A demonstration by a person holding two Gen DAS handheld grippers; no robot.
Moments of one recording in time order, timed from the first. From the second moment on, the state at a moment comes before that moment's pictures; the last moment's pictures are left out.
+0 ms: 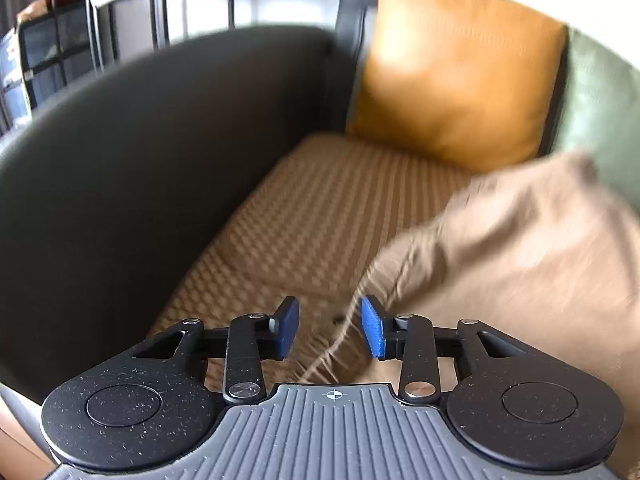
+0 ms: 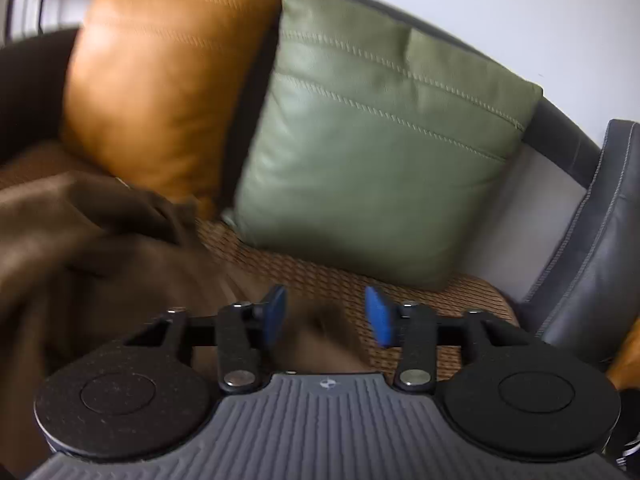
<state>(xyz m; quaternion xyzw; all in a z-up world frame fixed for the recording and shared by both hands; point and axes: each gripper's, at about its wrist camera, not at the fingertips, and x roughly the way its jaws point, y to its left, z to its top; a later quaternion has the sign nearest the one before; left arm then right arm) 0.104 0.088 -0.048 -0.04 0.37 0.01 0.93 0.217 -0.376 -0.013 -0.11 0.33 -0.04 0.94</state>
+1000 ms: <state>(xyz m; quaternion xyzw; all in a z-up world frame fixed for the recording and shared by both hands) 0.017 -0.043 -0.024 0.03 0.35 -0.13 0.93 0.078 -0.337 -0.081 0.06 0.40 0.15 0.90</state>
